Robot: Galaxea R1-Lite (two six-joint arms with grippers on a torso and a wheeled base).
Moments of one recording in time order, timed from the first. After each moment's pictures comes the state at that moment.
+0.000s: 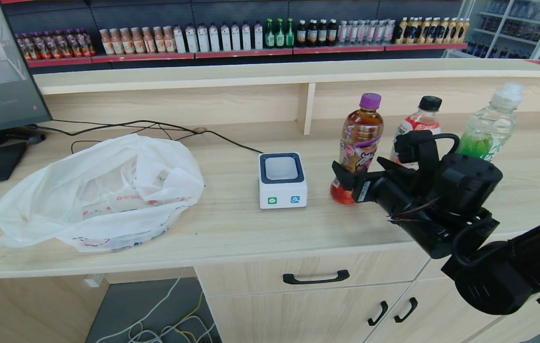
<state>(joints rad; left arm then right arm) 0.00 0.00 0.00 0.00 0.00 0.00 0.48 1.91 -0.74 -1.29 -0.23 0.01</state>
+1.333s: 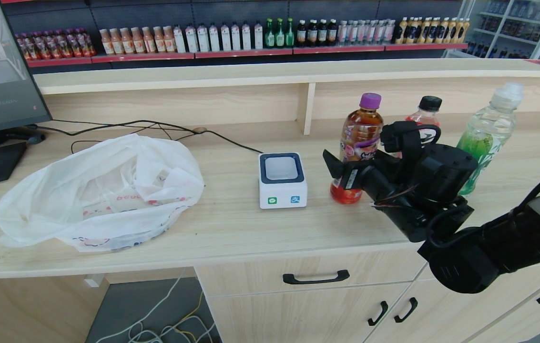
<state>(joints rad) 0.00 0.00 0.00 0.00 0.00 0.00 0.48 1.99 -0.87 -1.28 -0.22 0.00</state>
